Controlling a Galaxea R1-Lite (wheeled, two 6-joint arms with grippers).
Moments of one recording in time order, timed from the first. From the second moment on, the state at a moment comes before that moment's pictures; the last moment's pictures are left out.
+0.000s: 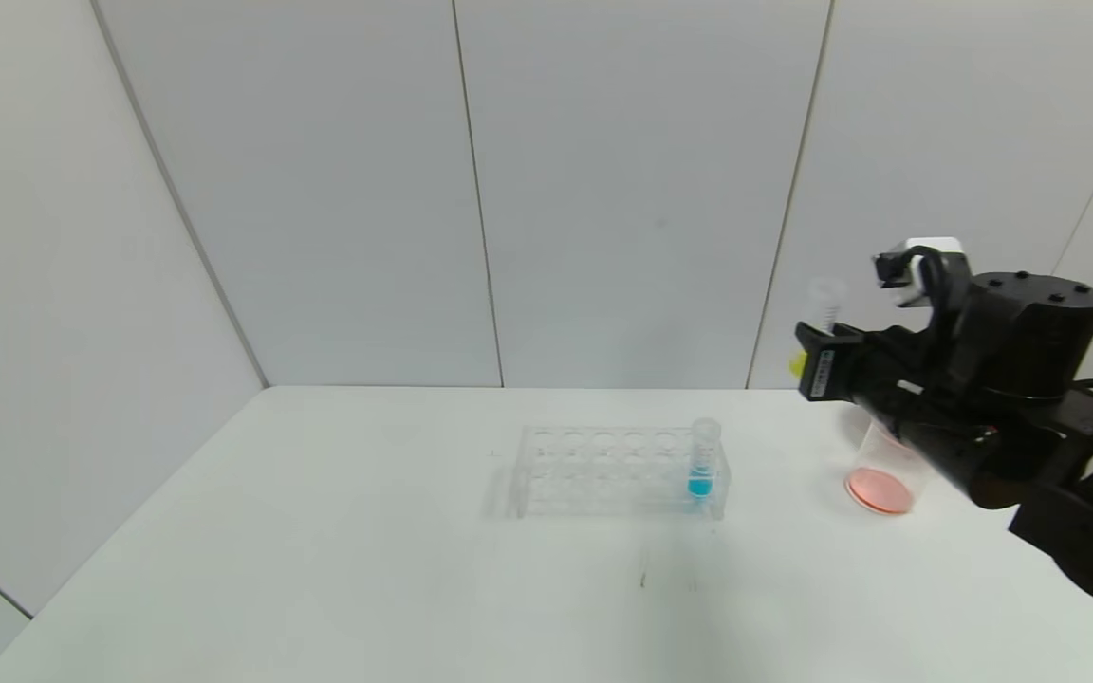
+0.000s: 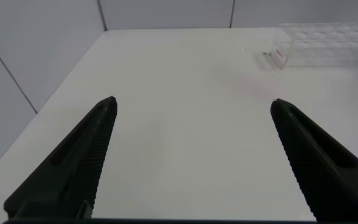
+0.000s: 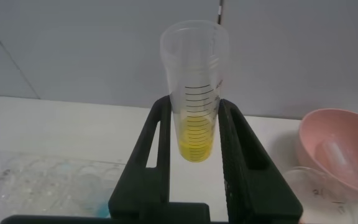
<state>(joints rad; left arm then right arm) 0.00 0.00 0.00 0.00 0.00 0.00 0.35 1.77 -0.80 -0.90 -0.29 0.05</state>
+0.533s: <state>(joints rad) 0.00 0.00 0.00 0.00 0.00 0.00 -0.23 1.71 -0.67 -1.02 0.28 -0.22</state>
